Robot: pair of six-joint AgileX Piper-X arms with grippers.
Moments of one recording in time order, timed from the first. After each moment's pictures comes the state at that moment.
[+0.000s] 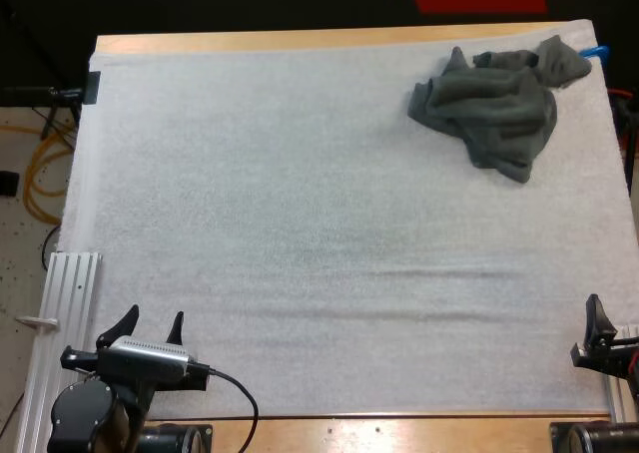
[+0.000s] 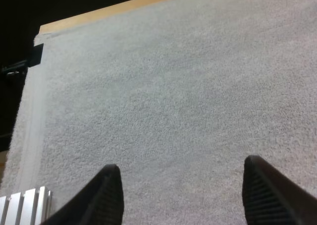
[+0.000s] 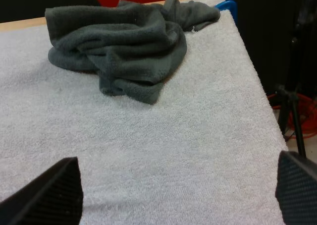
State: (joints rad) left arm -0.01 -0.01 -0.51 1.02 0.06 -1.59; right arm 0.03 -0.01 -0.50 0.99 0.07 -1.77
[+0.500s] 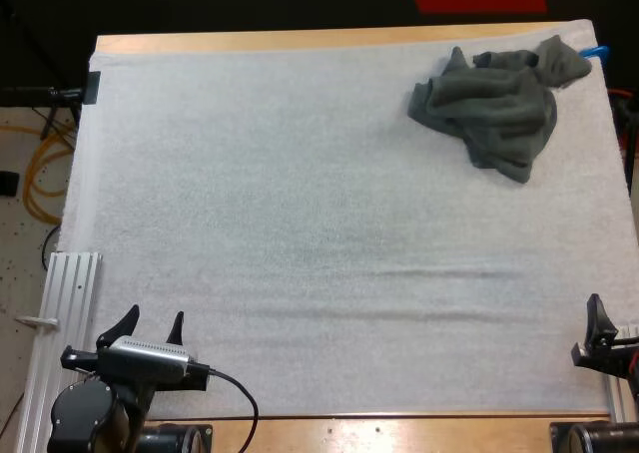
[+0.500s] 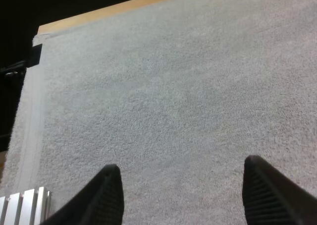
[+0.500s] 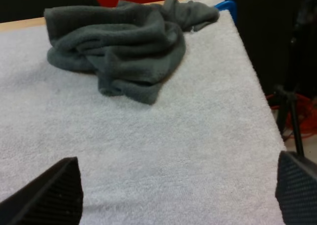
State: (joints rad) left arm -0.01 -0.01 -0.51 1.02 0.06 -1.59; right arm 0.03 -0.01 -0.50 0.99 0.09 -1.77
